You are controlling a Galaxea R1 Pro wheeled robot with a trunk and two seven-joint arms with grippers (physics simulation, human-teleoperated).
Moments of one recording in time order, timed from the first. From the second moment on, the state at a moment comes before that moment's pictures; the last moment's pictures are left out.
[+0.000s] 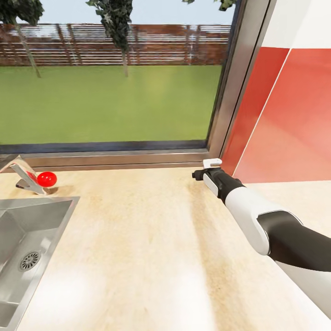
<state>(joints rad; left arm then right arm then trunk) 0.11 0.10 0.26 -0.02 -0.24 -0.02 0.09 -1.38 0.10 0.16 -0.20 -0.09 0.36 -0.17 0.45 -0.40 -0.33</state>
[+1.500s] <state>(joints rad) 0.11 0.10 0.26 -0.03 -0.24 -0.02 0.09 -1.38 0.10 0.16 -0.20 -0.09 0.36 -0.17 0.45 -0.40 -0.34</state>
